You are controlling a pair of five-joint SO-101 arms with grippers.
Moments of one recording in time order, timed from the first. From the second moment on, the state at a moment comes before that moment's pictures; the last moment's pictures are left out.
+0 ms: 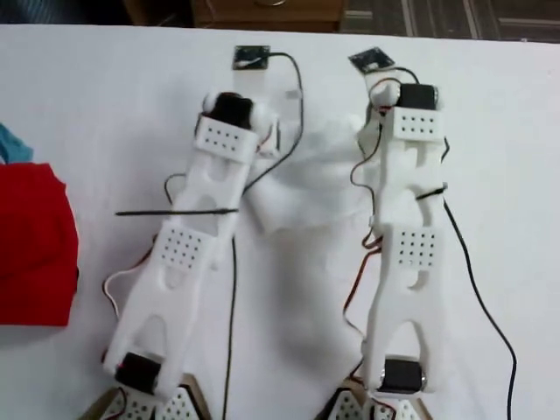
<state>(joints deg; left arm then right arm) 11.5 70.9 -93.8 101.4 20.4 1.6 61.5 -77.3 100.0 29.2</state>
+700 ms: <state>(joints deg) 6.2 78.2 -93.8 101.4 26.2 -5.6 68.9 -78.2 74.3 26.9</state>
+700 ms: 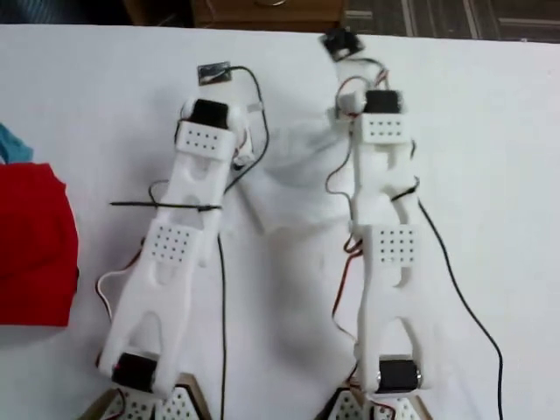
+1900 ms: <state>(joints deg) 2.8 80.3 -94.6 98.4 26.2 -5.0 64.0 -91.4 99.9 26.5</state>
